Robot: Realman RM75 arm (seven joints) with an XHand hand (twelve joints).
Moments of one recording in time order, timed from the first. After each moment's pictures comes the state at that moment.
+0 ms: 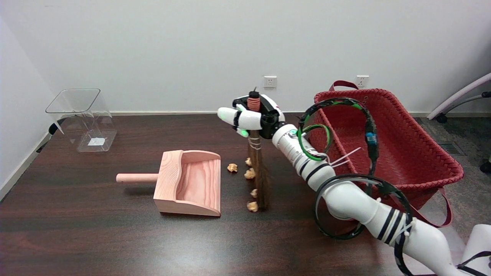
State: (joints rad) arm 0.28 -1.11 0.93 -1.45 -1.47 0.42 0.56
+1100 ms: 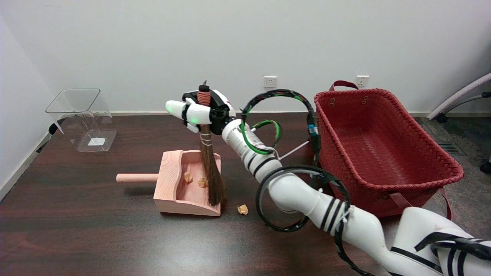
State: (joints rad) arm 0.49 -1.40 0.81 -1.20 -1.50 0.43 0.61
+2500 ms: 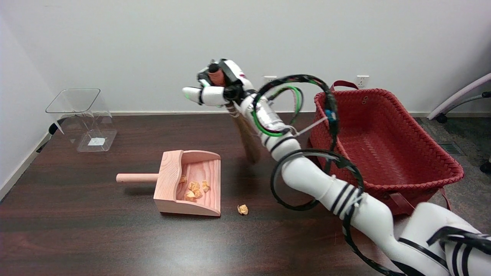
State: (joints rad) arm 0.51 -1.35 0.95 -1.22 -1.80 0.40 0.38
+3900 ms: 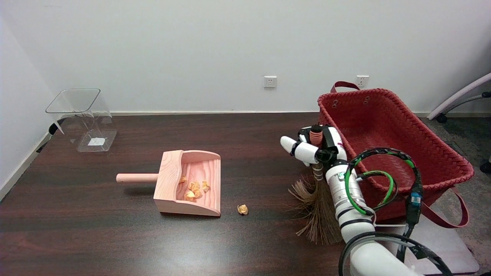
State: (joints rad) arm -0.16 -1.17 1.07 -1.67 -1.50 0.92 0.15
